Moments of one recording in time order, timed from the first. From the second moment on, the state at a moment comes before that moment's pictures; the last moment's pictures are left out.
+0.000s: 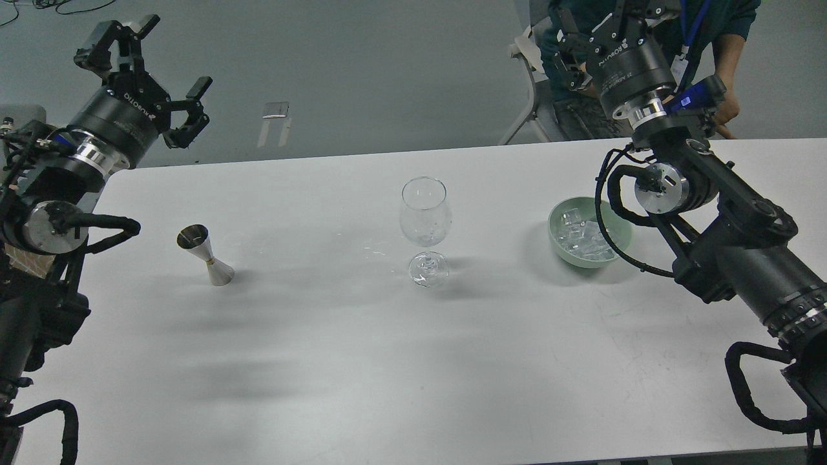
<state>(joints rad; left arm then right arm) -0.60 0.41 -1.42 -0.96 0.55 -0.49 0.03 0.81 -0.15 1.01 0.84 -0.50 0.18 0.47</state>
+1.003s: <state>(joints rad) -0.65 0.38 -1.43 -0.87 0.43 -0.41 0.03 0.82 -0.18 1.01 0.78 -0.49 0.16 0.47</state>
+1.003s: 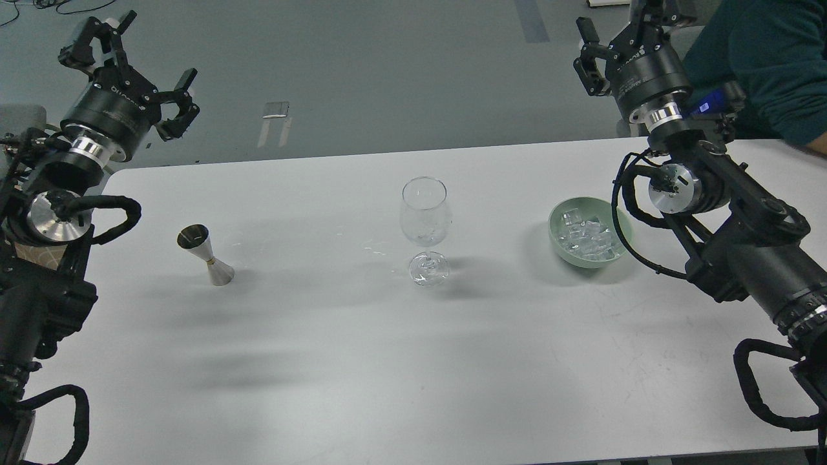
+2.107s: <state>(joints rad) -0.63 0.39 -1.42 -0.94 0.44 -0.41 0.03 0.81 -0.19 1.00 0.79 -0.50 0.16 0.46</state>
